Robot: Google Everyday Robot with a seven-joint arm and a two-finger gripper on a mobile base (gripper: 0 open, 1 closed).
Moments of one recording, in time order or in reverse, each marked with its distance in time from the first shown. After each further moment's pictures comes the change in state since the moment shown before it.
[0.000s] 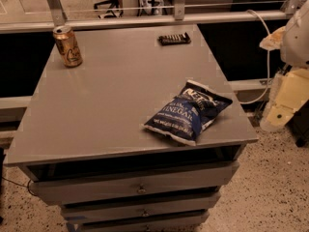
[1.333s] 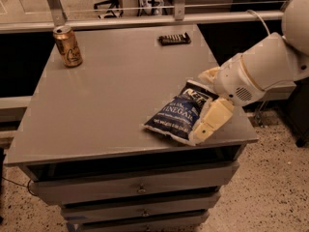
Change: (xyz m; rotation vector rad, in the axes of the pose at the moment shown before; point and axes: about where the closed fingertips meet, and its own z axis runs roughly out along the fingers) arm -0.086 0.016 0.119 -0.170 -0.399 0.058
